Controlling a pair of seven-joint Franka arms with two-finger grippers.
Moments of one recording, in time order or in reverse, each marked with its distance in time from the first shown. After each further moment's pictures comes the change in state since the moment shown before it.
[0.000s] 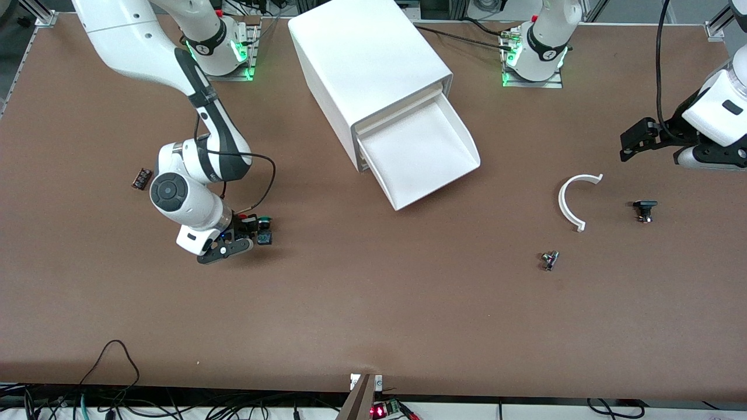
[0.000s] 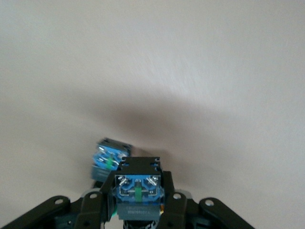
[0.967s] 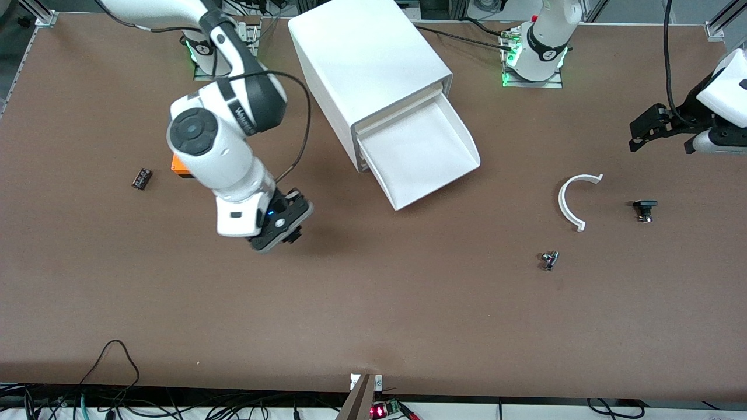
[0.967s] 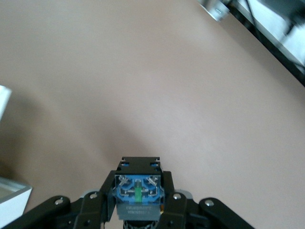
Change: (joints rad) left arm 0.006 -0.045 0.002 -0.004 0.000 -0.014 -0.004; right arm 0.090 -0.046 0.174 0.366 -0.080 -0.245 -0.219
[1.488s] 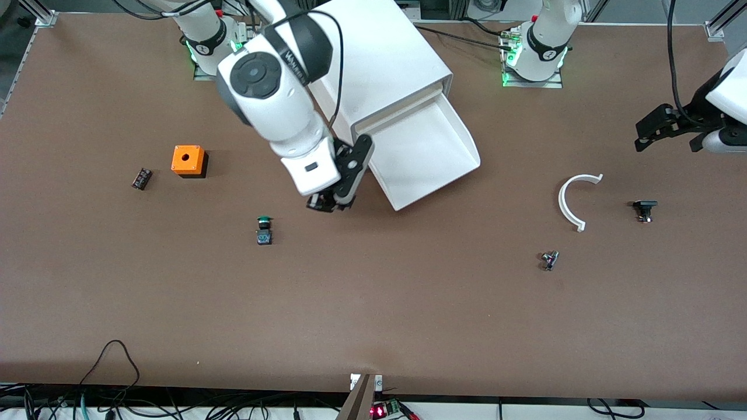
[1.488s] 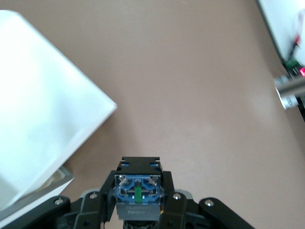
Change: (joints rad) left arm 0.003 -0.004 0.037 -0.007 -0.007 0.000 -0.011; right arm 0.105 0.003 0.089 0.111 0.000 -0.094 -0.281
